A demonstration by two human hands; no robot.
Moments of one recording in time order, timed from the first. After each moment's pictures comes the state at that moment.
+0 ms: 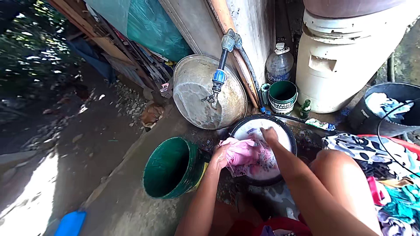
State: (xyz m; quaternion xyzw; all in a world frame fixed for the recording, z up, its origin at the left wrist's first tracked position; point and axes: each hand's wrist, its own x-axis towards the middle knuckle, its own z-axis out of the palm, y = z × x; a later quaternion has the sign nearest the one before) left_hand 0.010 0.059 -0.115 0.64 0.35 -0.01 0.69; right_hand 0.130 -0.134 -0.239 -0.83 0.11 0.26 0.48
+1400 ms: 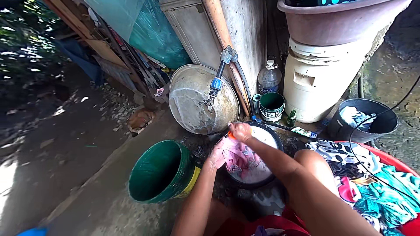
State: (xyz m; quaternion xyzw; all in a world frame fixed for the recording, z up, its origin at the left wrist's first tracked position) left_hand -0.004 0.038 -0.093 0.56 0.17 -0.06 0.81; right_hand 0.101 -0.096 -0.081 -0.90 -0.22 0.14 0.36
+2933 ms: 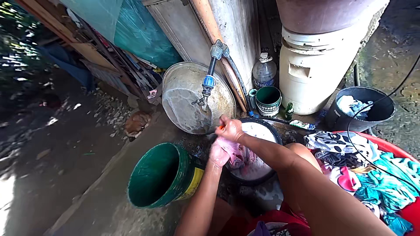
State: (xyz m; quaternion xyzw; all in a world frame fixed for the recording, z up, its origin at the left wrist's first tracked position) left_hand 0.001 0.018 -0.092 0.40 0.14 -0.01 0.91; right_hand 0.090 -0.082 -0.069 -0.86 -0.25 0.05 0.44
